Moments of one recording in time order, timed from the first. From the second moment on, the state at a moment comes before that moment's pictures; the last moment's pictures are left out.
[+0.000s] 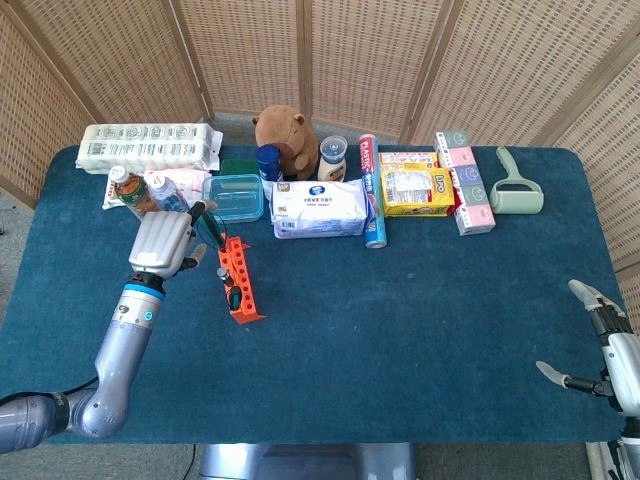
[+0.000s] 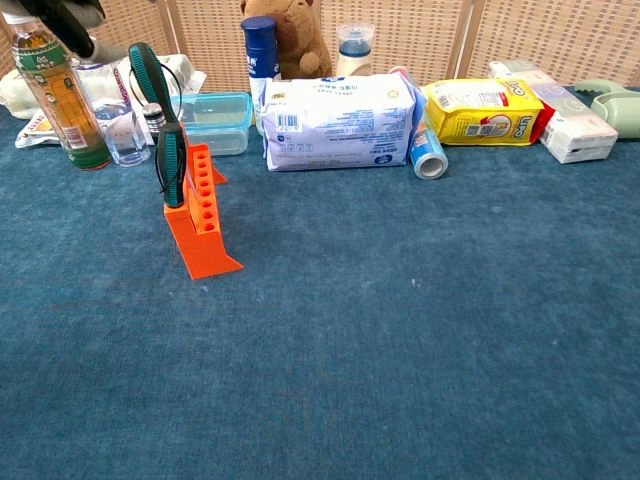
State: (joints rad) left arm -0.80 -1.28 -0.28 -1.91 0.79 1.28 0.58; right arm 0.05 -0.93 0.05 -1.77 -1.58 1.53 0.42
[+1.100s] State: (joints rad) left arm -0.56 -1.00 -0.18 -1.97 1.01 1.20 0.24; right arm 0.04 -0.94 0.04 -1.79 -1.60 1.55 0.36
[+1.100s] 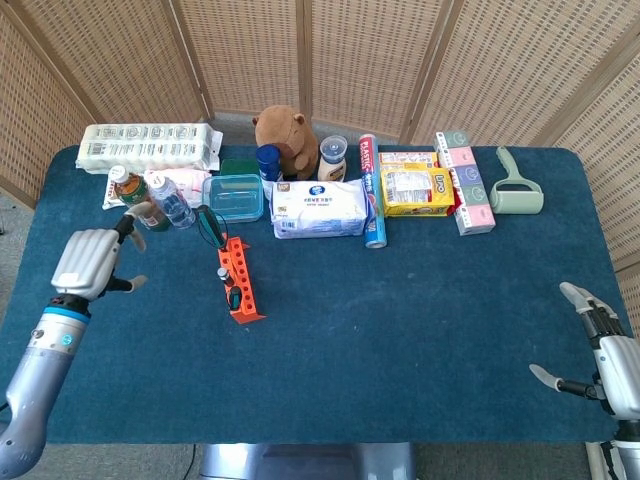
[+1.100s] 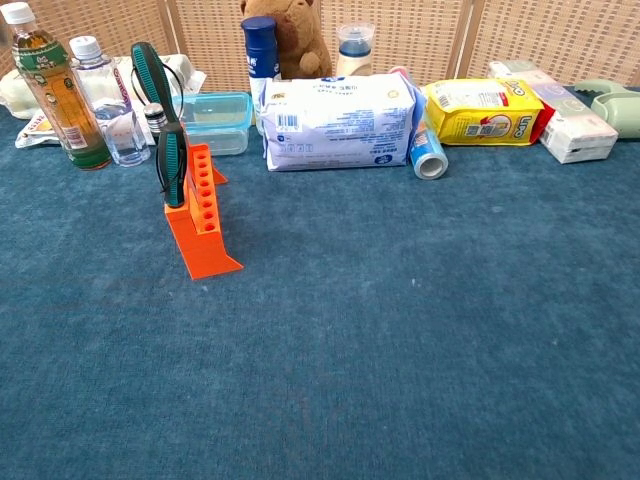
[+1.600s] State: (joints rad) left arm -0.32 -1.02 -0.02 -1.78 1.44 1.42 -0.02; right arm 0.04 -0.94 0.04 -1.80 -1.61 1.56 0.36
